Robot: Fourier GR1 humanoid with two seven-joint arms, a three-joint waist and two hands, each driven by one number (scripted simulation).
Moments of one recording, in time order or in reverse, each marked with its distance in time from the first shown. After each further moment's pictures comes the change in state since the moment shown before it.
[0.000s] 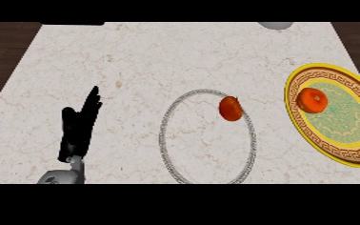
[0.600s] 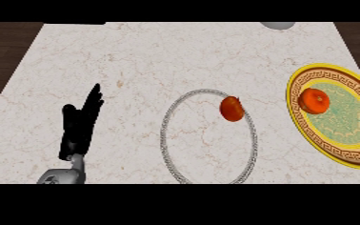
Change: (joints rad) left arm -0.009 -0.005 -0.010 -0.034 -0.009 -0.004 0.038; right arm 0.047 -0.049 -0.032 0.047 -0.031 -0.027 -0.039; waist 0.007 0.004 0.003
